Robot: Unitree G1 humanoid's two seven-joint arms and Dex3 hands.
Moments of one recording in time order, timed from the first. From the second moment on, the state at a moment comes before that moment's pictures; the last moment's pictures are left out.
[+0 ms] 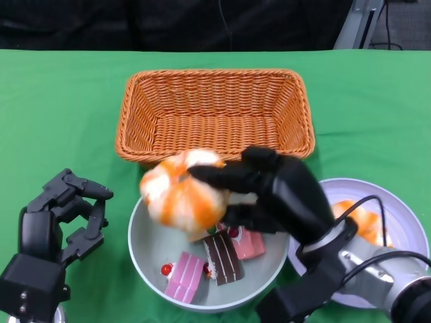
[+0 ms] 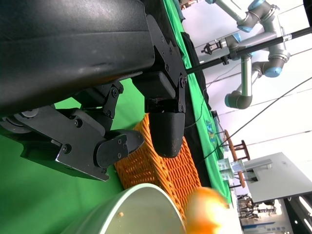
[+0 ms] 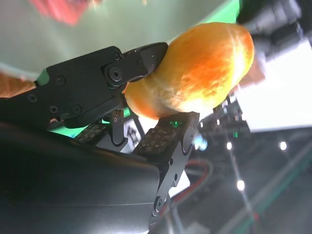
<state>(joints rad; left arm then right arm) -0.31 0.08 0.17 1.01 0.02 -1.00 0.05 -0.56 -0.16 0.57 0.72 -0.84 -0.73 -0.83</state>
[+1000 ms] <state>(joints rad) -0.31 0.10 0.17 1.00 0.02 -0.99 0.07 -0.23 -0.32 0.21 0.43 -0.71 -0.72 -0.67</state>
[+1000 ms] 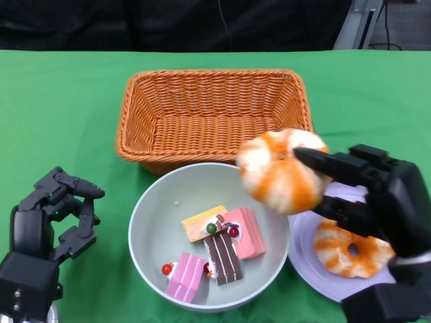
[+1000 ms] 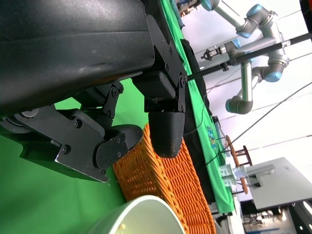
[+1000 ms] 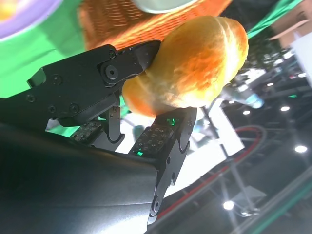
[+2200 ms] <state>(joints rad) -0.32 0.12 0.19 1.04 0.00 -0.99 0.03 -0.22 -0.38 0.14 0.78 -0.52 -0.52 -0.55</state>
